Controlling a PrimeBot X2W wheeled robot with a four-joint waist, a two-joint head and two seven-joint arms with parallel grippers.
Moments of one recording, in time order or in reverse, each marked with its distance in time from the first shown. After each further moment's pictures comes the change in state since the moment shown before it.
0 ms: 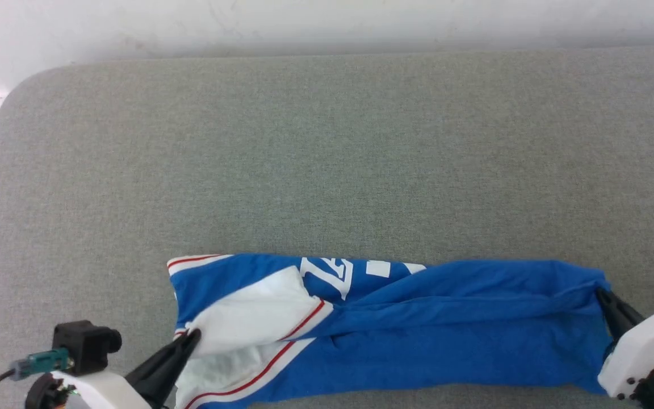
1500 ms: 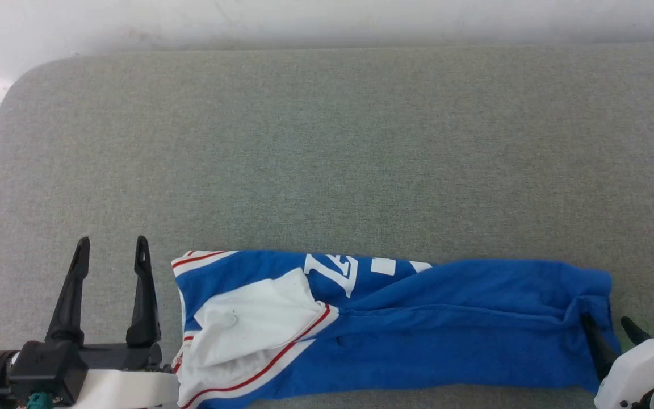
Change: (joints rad) left arm 0.079 -0.434 0.366 -0.026 0.688 0.249 -0.240; right arm 0.048 0.052 -0.022 0.051 -0.095 0.000 -0.059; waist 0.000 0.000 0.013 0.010
